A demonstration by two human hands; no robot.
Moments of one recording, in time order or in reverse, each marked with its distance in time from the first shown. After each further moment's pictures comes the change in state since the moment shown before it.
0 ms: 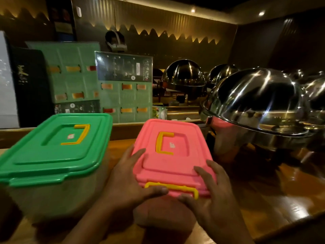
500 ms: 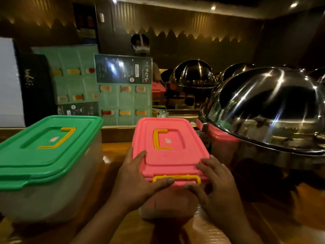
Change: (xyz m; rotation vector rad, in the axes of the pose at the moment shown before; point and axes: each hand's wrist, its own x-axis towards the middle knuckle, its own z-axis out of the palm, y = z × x) left_hand 0.053 0.061 0.087 0.022 0.153 -0.183; right_hand 0.079 0.116 -0.013 0.007 -0.030 -0.149
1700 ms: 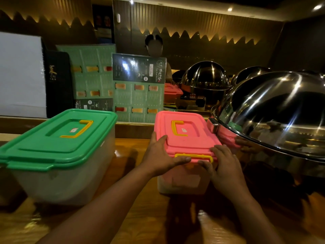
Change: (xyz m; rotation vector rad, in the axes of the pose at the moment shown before) left_hand 0.056 0.002 0.033 0.008 -0.111 -0.046; right_hand 0.051 0.035 0.020 -0.172 -0.136 0.092
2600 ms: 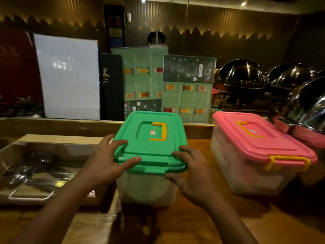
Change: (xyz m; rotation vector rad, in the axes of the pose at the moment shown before) left_hand -0.086 -0.237 -0.327 0.183 0.043 -0.049; right_hand -0.033 -0.347 0.110 0.275 -0.071 -0.245
